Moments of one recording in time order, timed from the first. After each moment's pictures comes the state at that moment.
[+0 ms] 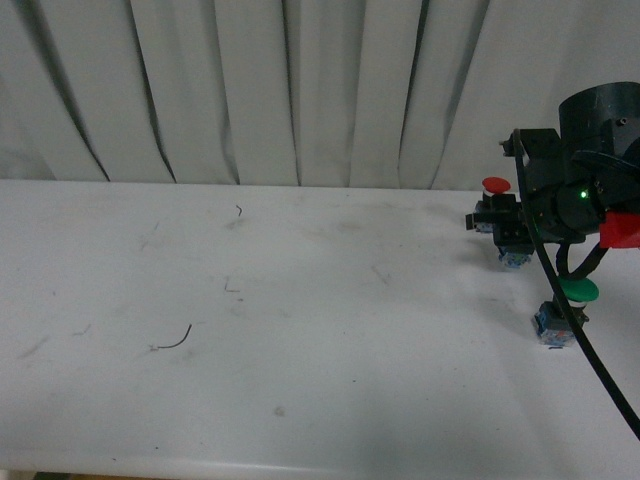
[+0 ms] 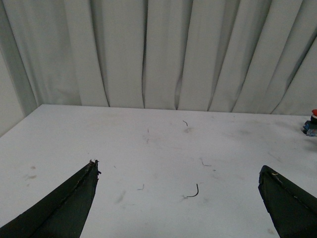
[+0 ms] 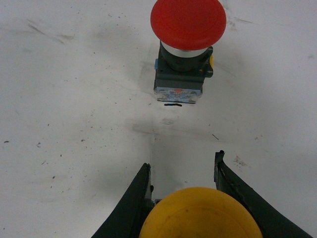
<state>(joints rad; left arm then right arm) 0.00 0.01 0.01 0.00 0.00 -0.02 0.07 2.44 1.61 0.16 0.02 0.00</state>
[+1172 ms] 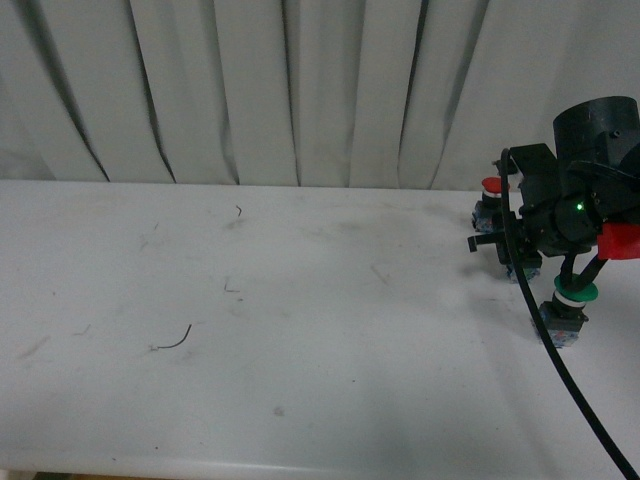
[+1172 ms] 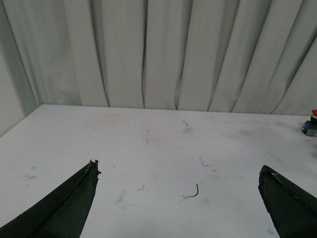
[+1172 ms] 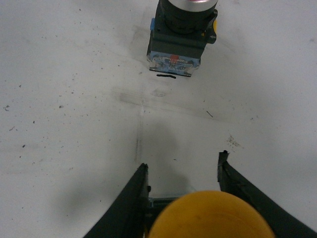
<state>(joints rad) 0.00 0.01 0.01 0.00 0.00 -0.02 0.07 2.45 1.60 0.12 0.06 -0.10</state>
